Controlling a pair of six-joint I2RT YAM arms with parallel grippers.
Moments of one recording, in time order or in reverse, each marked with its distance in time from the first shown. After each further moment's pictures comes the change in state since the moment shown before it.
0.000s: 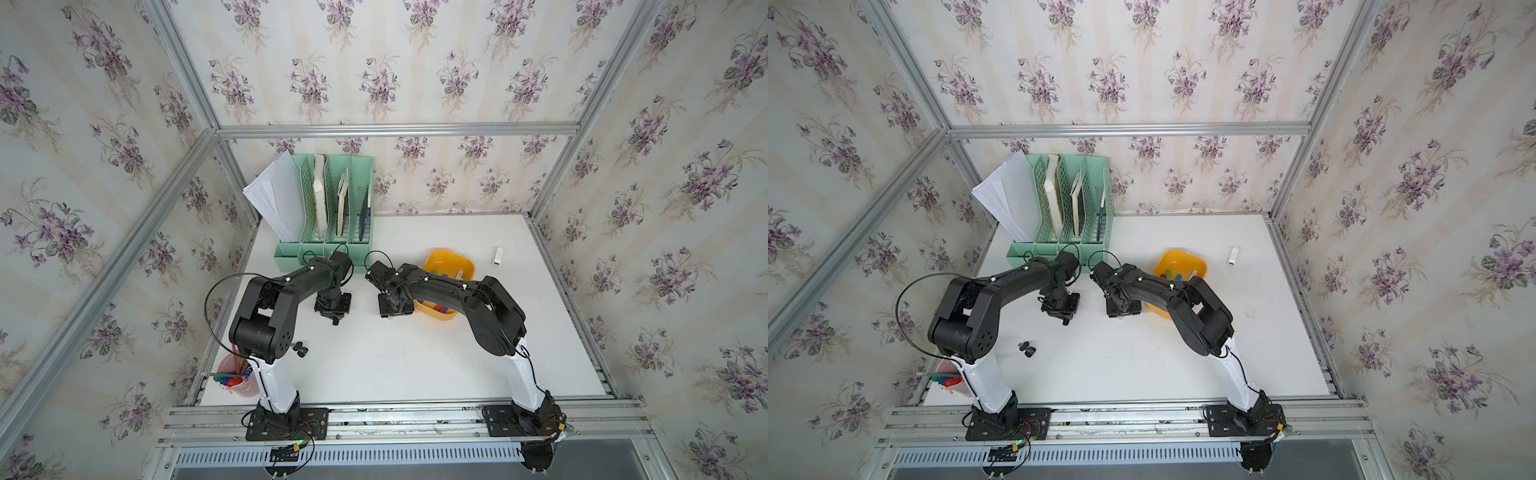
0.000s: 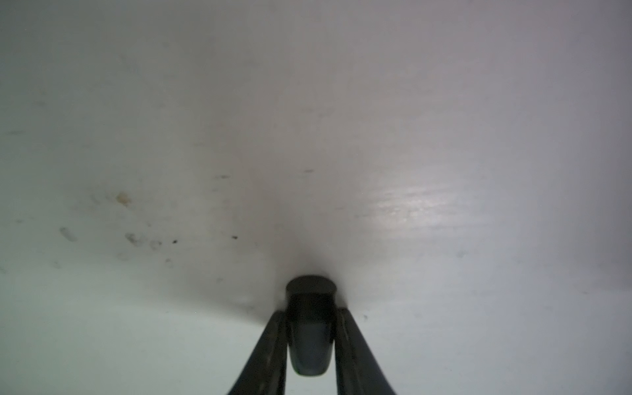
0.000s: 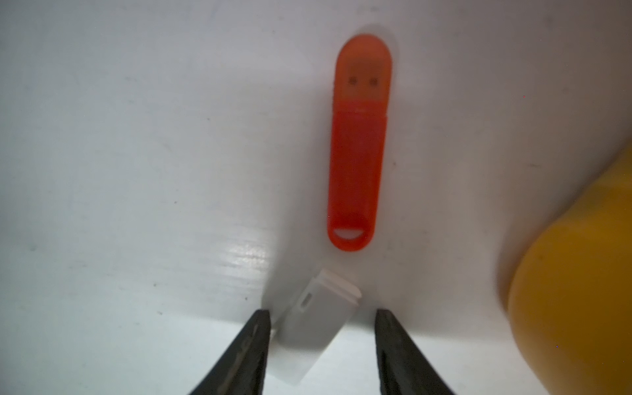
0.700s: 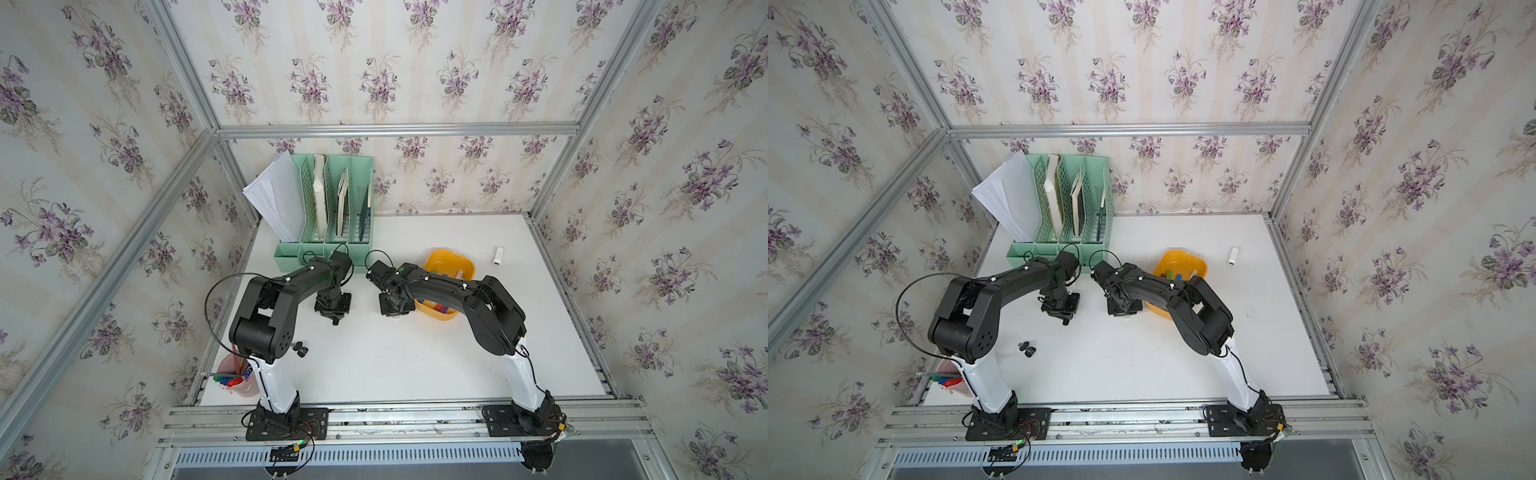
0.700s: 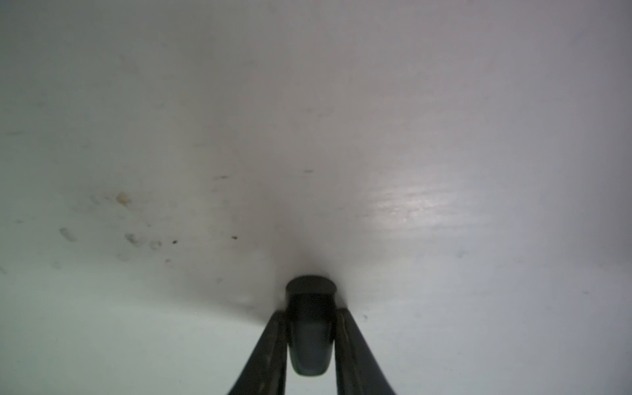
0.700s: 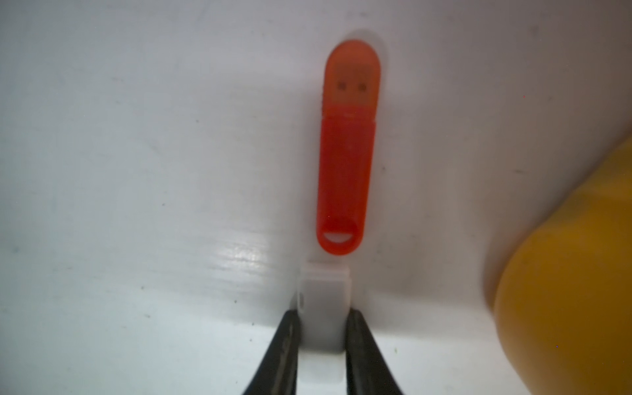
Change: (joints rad) left arm 0.000 0.002 0.000 0.000 0.000 0.002; right arm 0.000 0.003 0.003 -0.010 0.000 -0.019
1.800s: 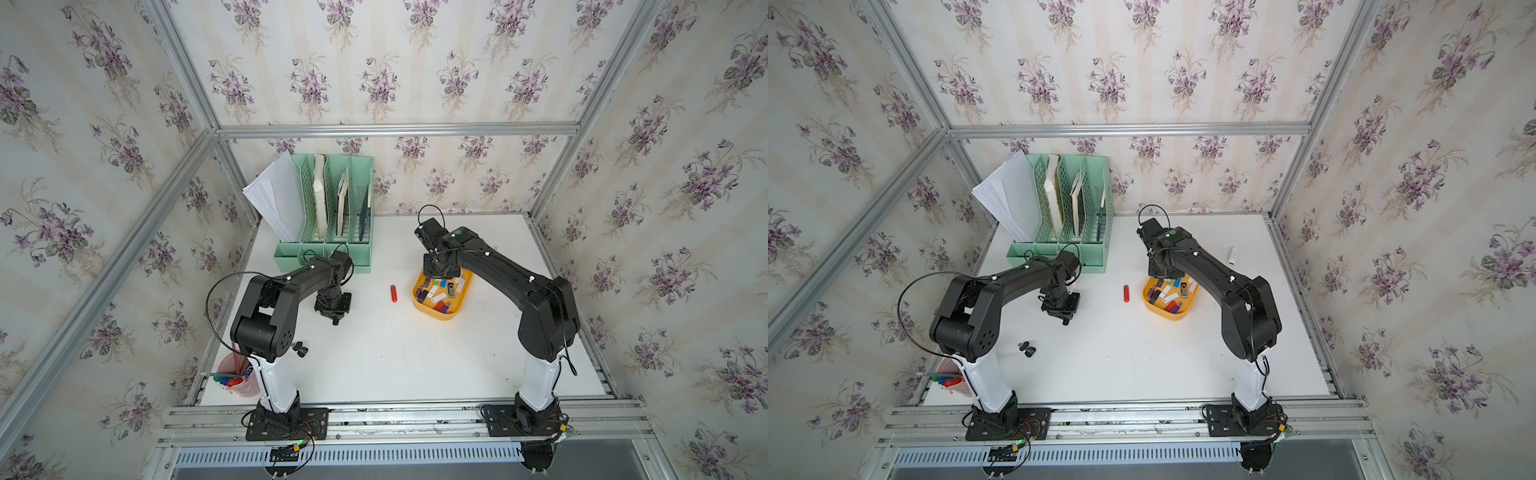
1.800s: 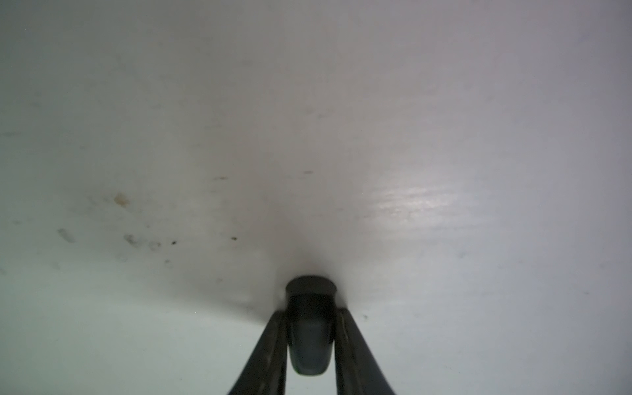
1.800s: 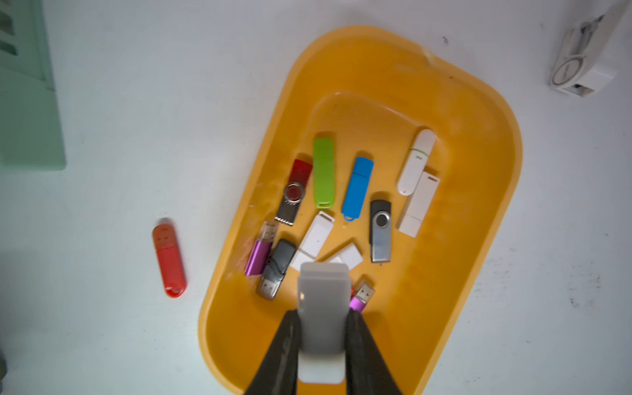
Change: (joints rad) left arm -0.001 0.013 0.018 -0.017 0.003 0.000; right arm -0.314 -0.281 -0.026 -0.146 0.163 -0.112
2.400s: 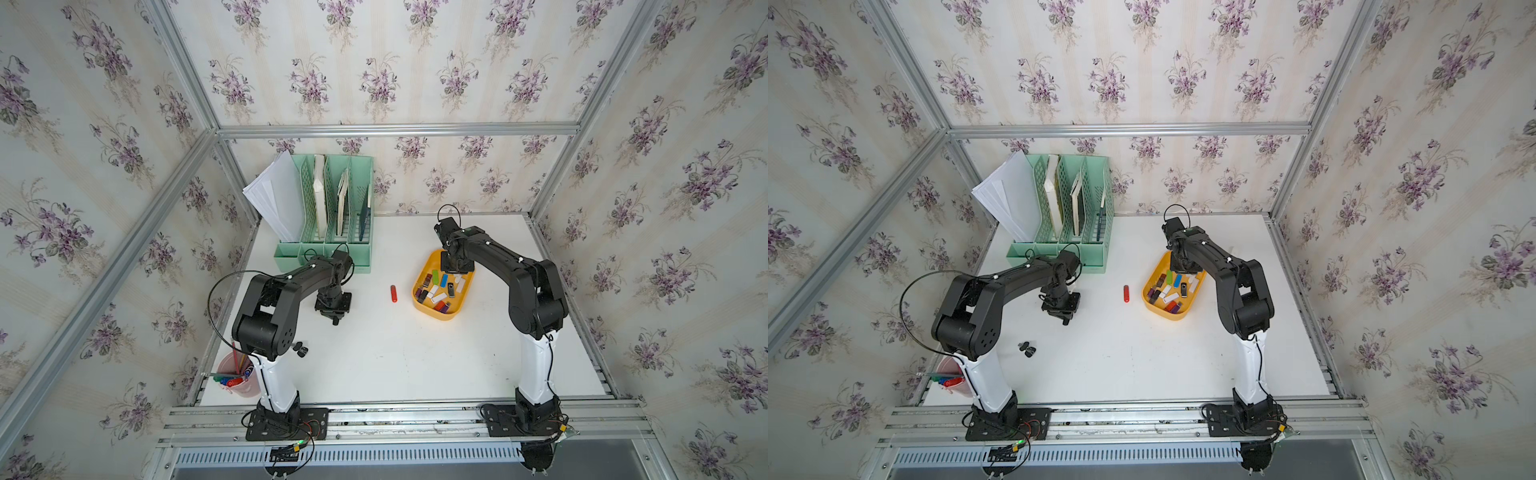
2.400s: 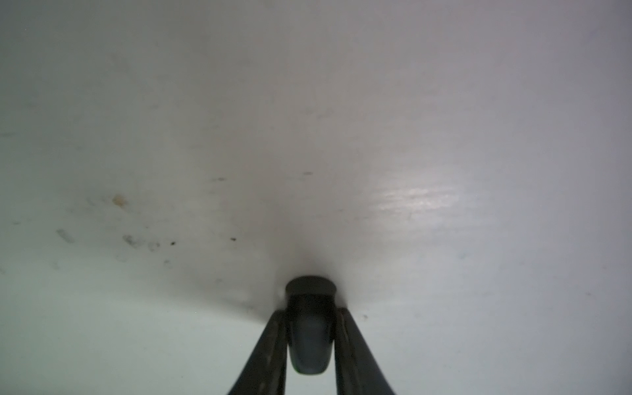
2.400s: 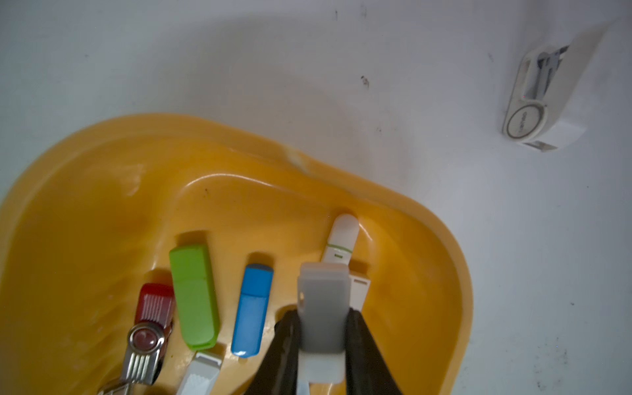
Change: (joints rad) left arm -0.004 0.015 0.016 -0.017 0.000 0.000; right arm -0.166 0.183 0.023 0.129 0.049 -0.129
